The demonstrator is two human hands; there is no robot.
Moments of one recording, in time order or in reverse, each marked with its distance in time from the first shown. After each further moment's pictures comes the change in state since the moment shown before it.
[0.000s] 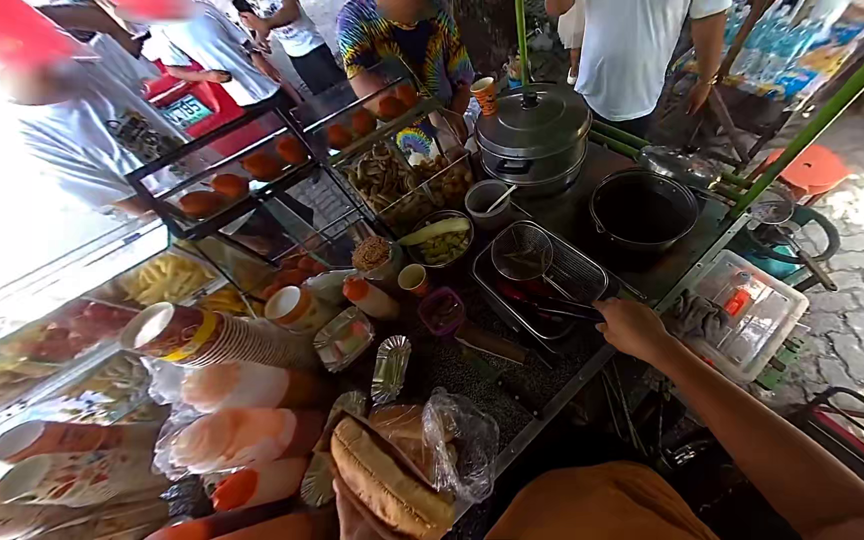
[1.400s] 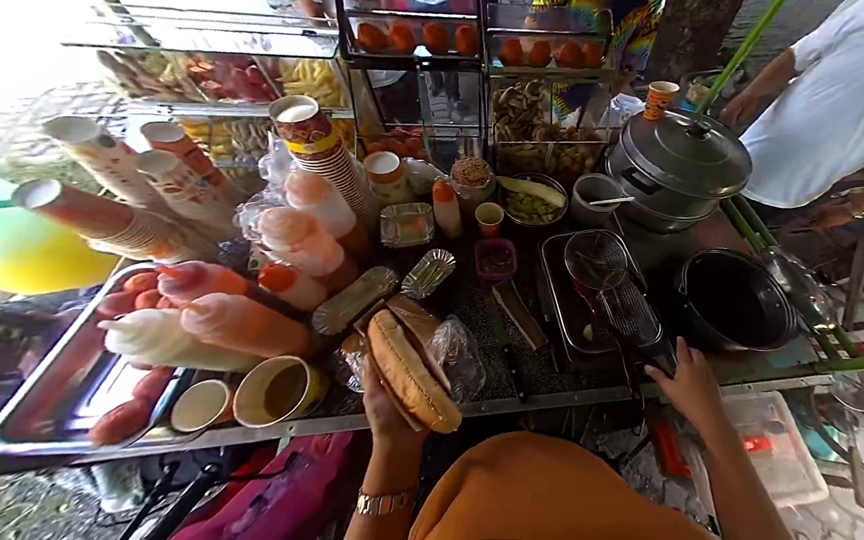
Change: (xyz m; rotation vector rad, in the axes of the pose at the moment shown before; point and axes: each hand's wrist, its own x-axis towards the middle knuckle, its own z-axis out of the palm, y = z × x) left_hand -0.008 -0.043 -0.007 -0.255 0.267 0.120; right_hand 0.029 0.062 0.011 0.068 0.262 -0.088
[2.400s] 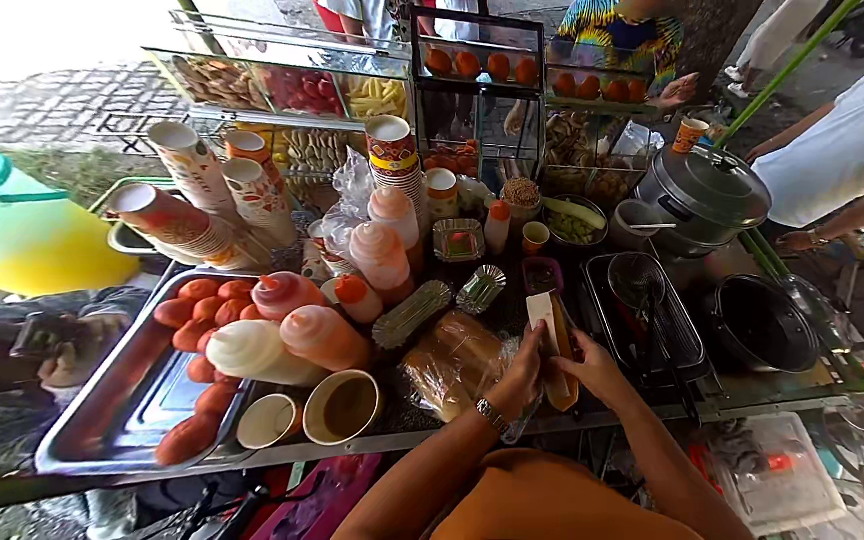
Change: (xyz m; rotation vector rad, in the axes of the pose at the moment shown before) left_hand 0.069 -0.046 0.028 0.423 -0.386 -0.599; right_hand -0.034 -0.237 0.083 0.635 -0.352 -0.248
